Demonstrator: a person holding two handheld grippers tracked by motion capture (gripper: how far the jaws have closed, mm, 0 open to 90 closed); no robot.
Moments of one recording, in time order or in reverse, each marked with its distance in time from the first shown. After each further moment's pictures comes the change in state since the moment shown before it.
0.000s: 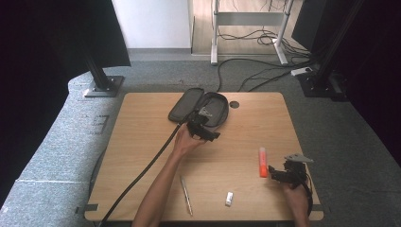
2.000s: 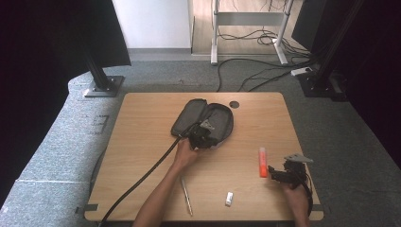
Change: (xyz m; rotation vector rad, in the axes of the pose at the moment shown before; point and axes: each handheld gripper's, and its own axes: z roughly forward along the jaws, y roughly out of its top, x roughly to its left) left arm -0.037 -0.031 -0.001 0.020 -0.123 -0.007; right arm 0.001 0.000 0.000 0.001 0.007 -0.004
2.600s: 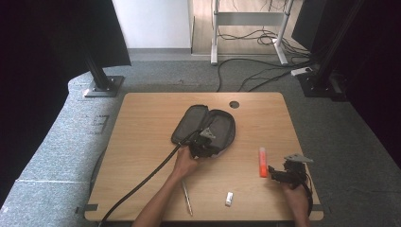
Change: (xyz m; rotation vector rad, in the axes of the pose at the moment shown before) left arm -0.029 -0.014 -0.007 -0.005 -0.039 0.010; right arm 0.000 0.000 0.000 0.000 0.000 0.000
